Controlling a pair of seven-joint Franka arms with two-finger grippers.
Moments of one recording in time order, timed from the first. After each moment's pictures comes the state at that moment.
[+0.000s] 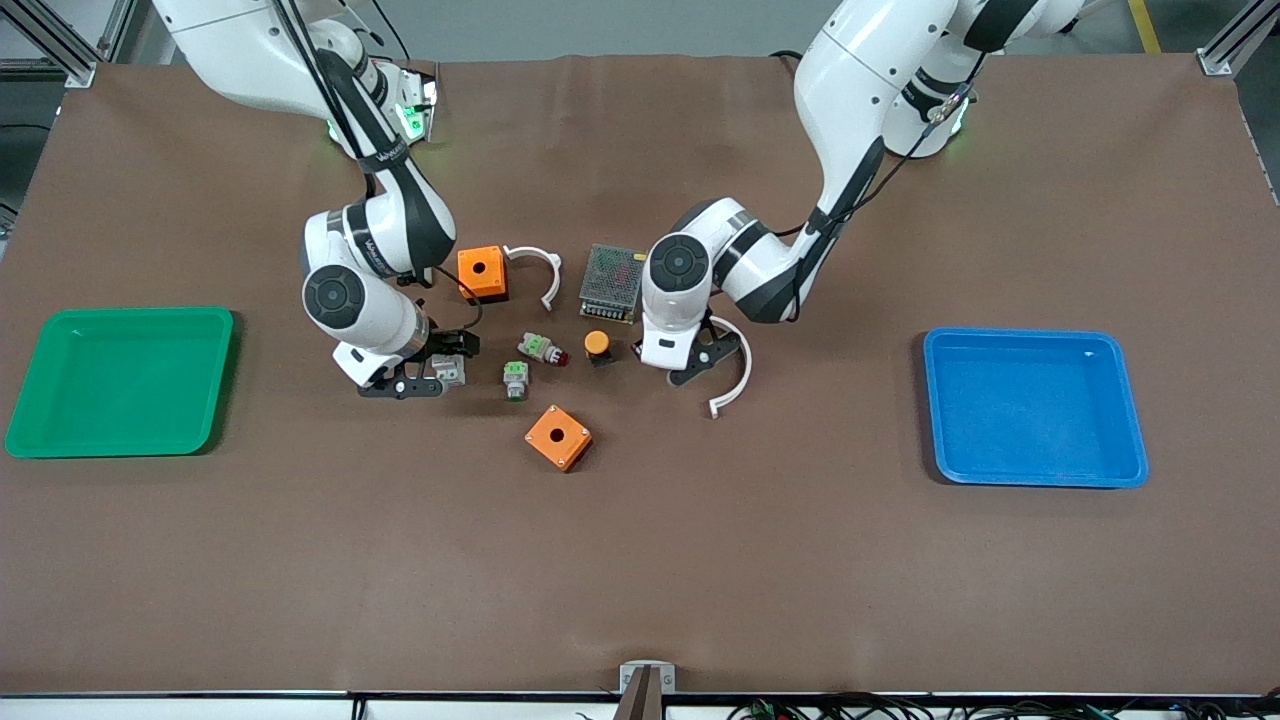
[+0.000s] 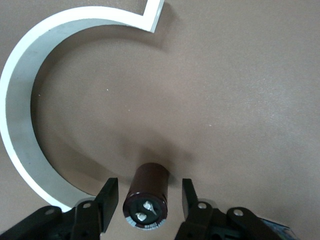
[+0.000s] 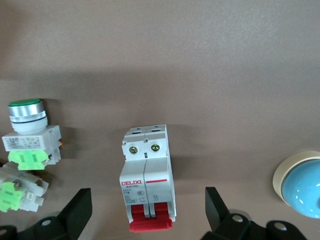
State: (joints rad) left arm -0.66 0.72 -0.16 -1.66 0.04 2.32 -1.40; right arm 0.36 0.36 -0.01 -2.15 0.12 2.34 0.26
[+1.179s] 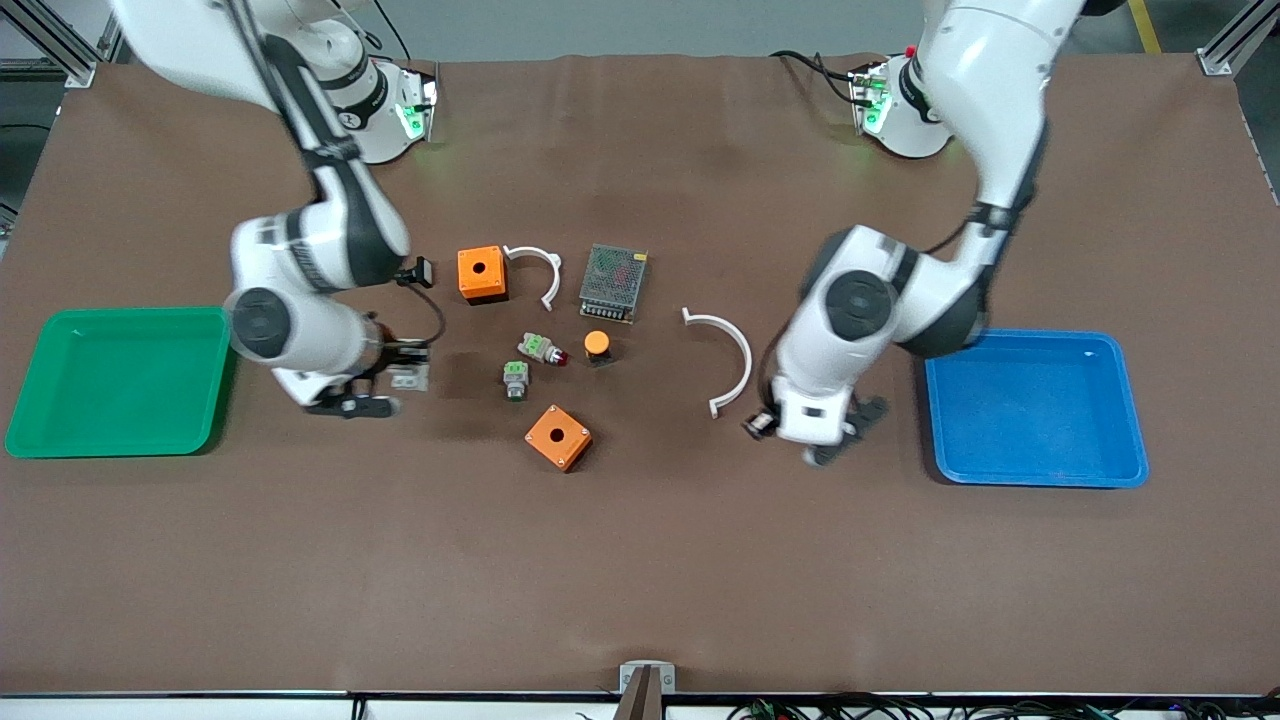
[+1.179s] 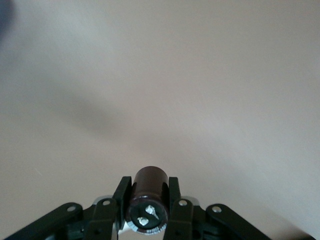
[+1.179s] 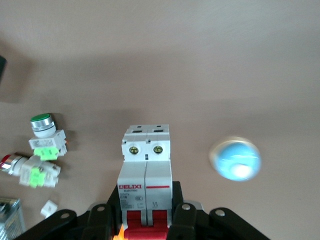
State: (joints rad) left arm -0.32 0.55 -0.12 -1.62 0.04 2.26 -1.07; right arm 0.22 0.30 -0.03 -1.88 0.12 1.93 0.20
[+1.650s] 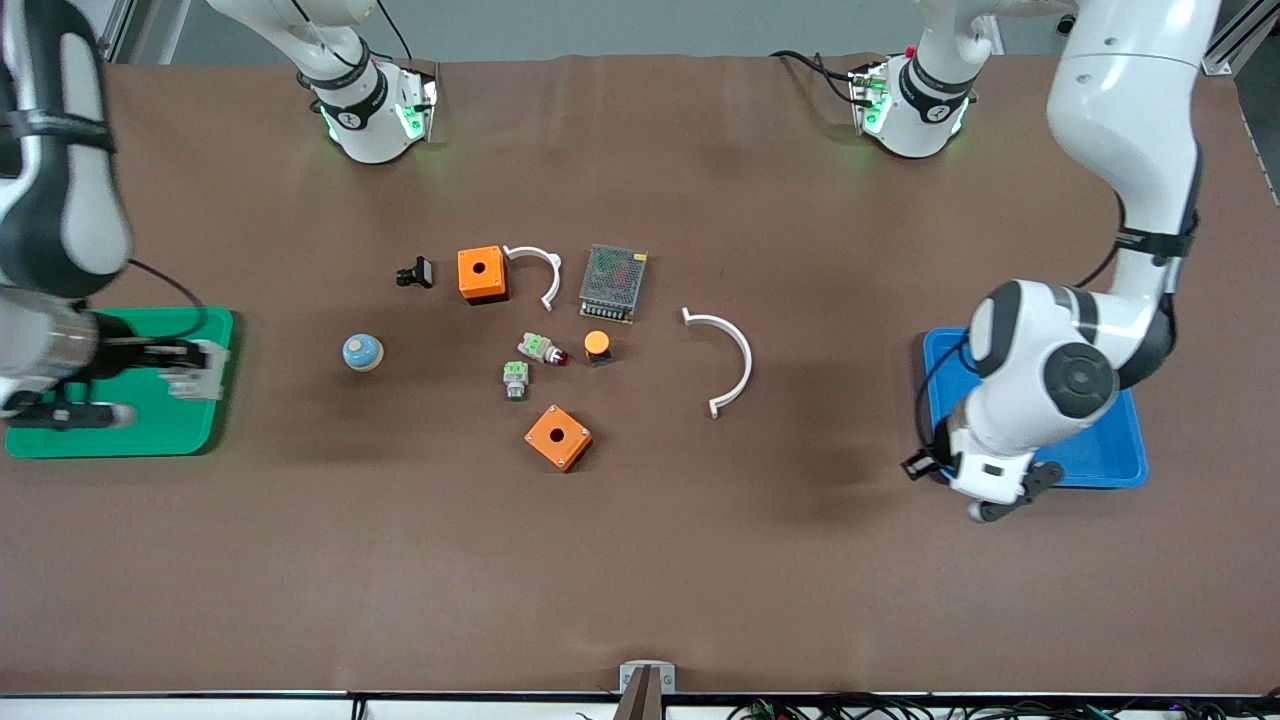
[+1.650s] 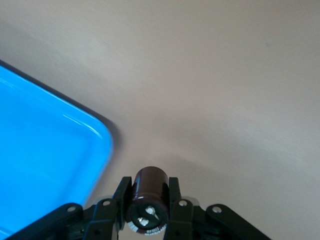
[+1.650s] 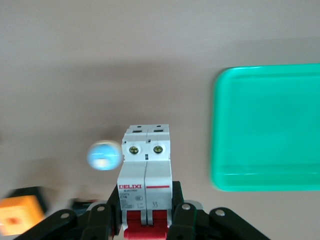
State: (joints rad) left arm -0.04 0.58 -0.12 -1.64 0.04 2.25 -0.63; right arm -0.18 0.28 -0.05 -1.68 -0.01 1.76 -0.22
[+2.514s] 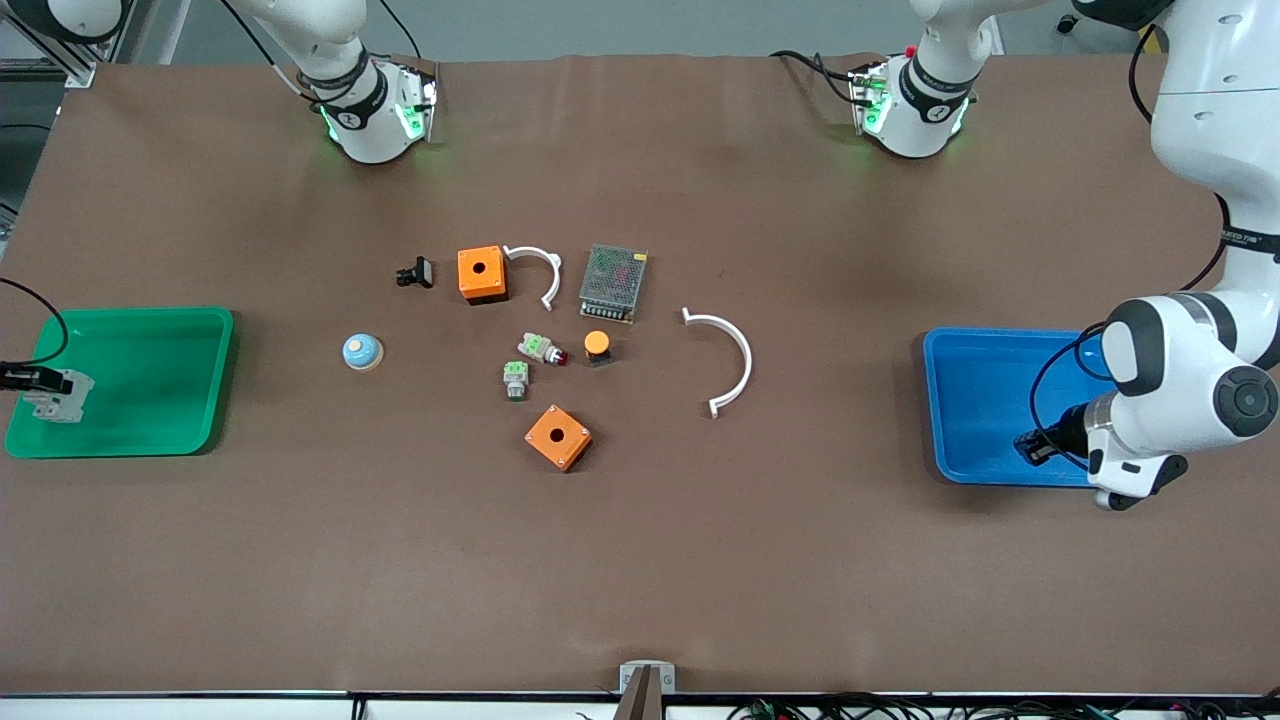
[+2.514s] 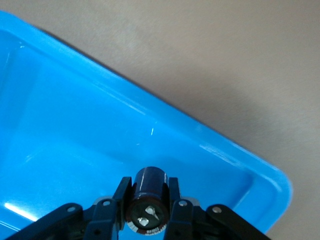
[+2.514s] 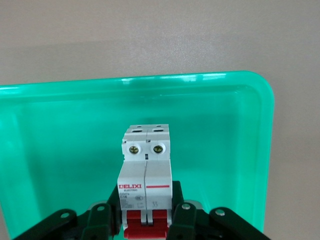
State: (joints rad) left arm 0.23 0.61 -0.12 -1.71 0.04 2.21 -0.38; right arm -0.56 0.67 -0.05 -1.51 -0.04 2.08 -0.54
